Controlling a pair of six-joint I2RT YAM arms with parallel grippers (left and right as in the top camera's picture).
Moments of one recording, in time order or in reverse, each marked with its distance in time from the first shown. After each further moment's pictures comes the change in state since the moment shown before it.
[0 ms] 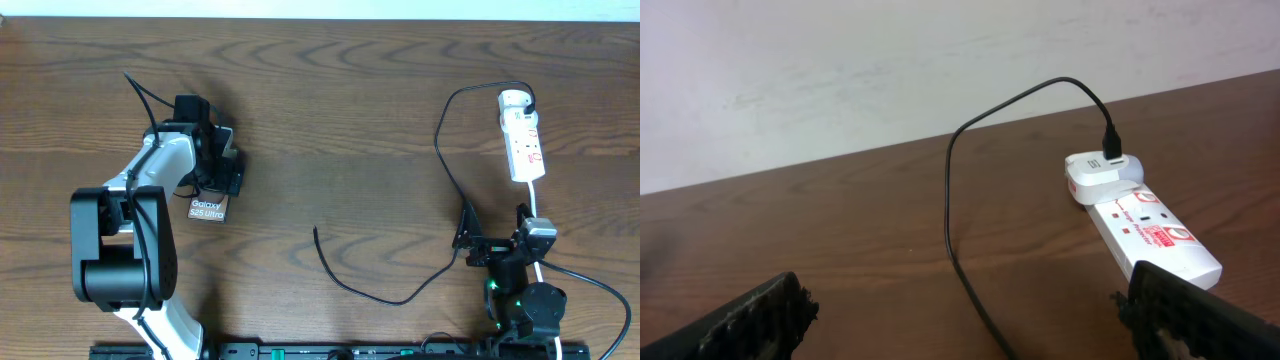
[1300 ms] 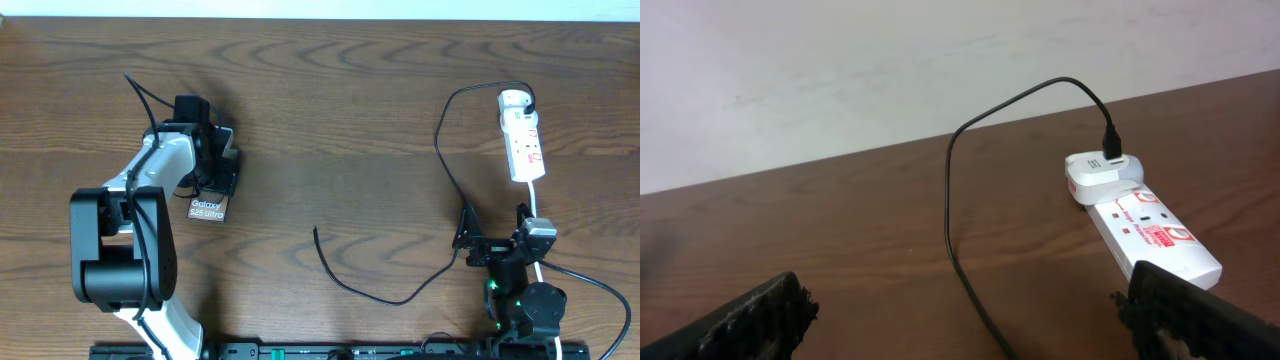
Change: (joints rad) left arm 0.000 -0.002 -0.002 -0.003 0.002 0.000; right arm 0.000 0.000 0.000 0.000 0.000 0.000
